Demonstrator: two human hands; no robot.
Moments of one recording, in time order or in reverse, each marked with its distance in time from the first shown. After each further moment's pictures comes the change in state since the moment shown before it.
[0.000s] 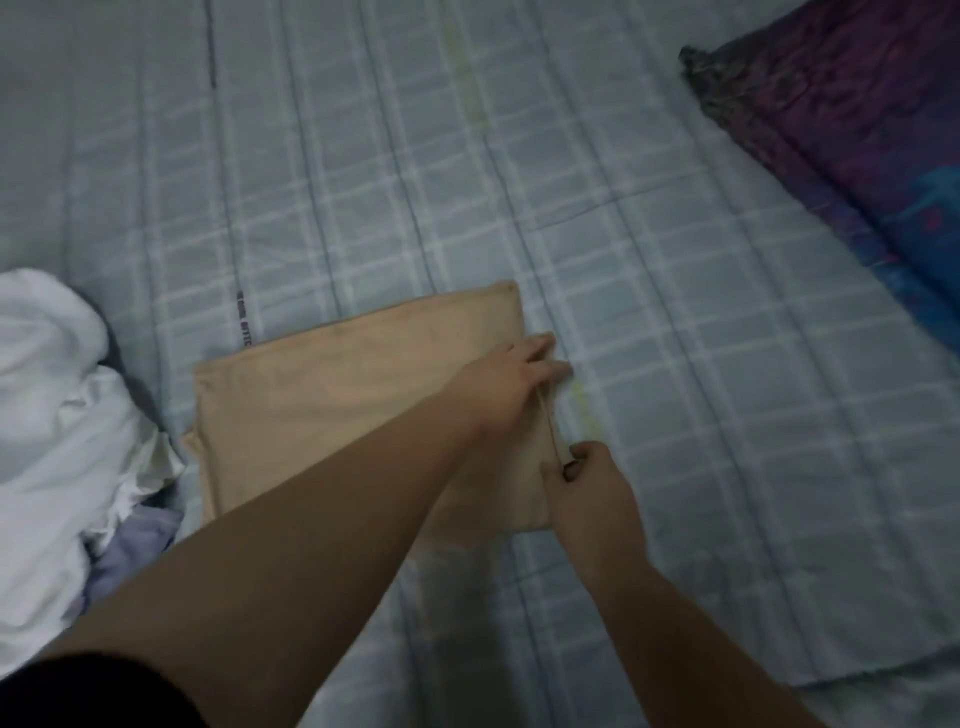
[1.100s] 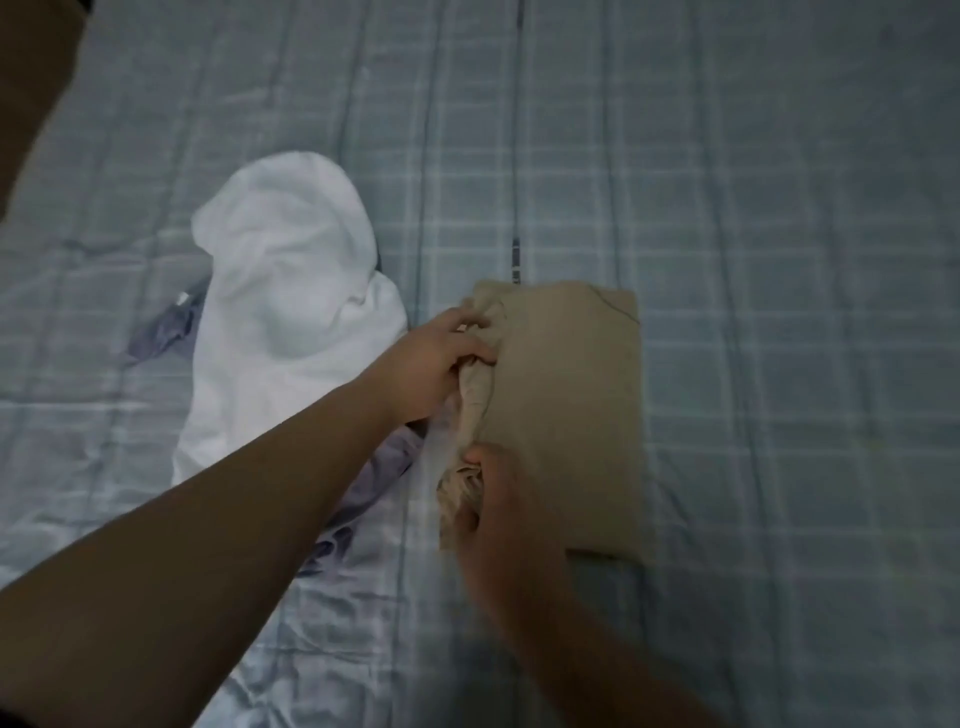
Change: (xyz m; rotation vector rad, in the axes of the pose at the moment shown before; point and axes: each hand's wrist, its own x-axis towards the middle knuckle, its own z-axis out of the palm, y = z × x) left_hand -0.280 -0.284 -0.017 -0.149 0.472 -0.122; right_hand -0.200 -0.154 0.240 -0.209 -0.275 -0.681
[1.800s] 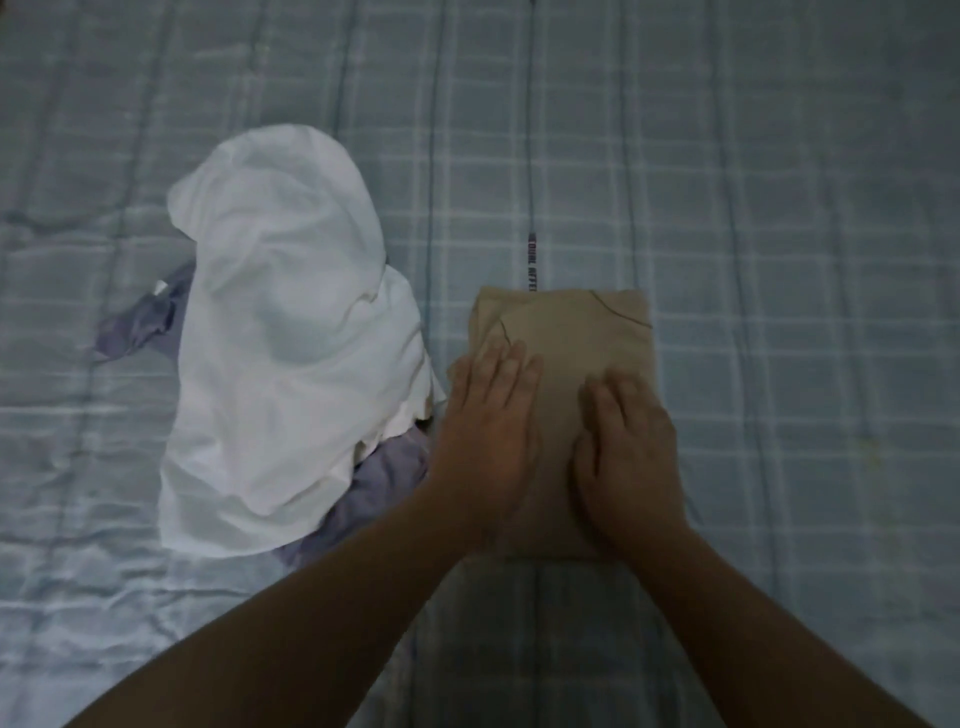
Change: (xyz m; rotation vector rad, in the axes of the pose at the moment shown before) left_hand -0.026 0.059 0.057 0.093 0.135 -0.227; right_hand 0.069 0.075 -0.046 -0.517 0.237 -0.127
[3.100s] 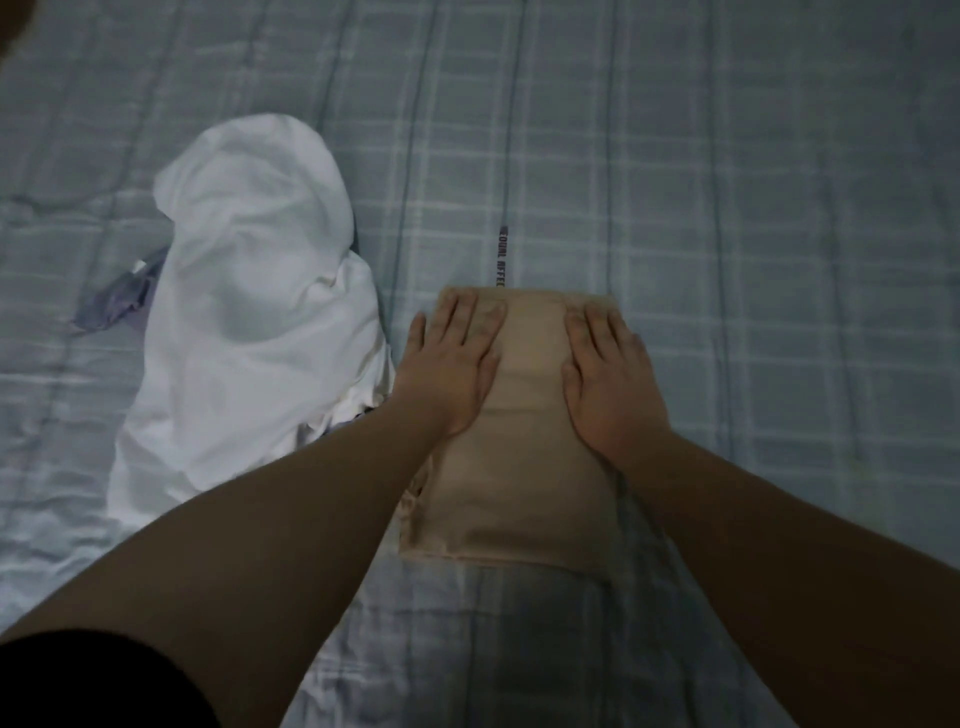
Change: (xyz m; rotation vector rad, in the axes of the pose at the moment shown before) left_hand 0.062 -0.027 0.040 0.235 -0.122 -0.125; right_hand 0.089 0.073 0.028 -0.066 -0.168 -0.187
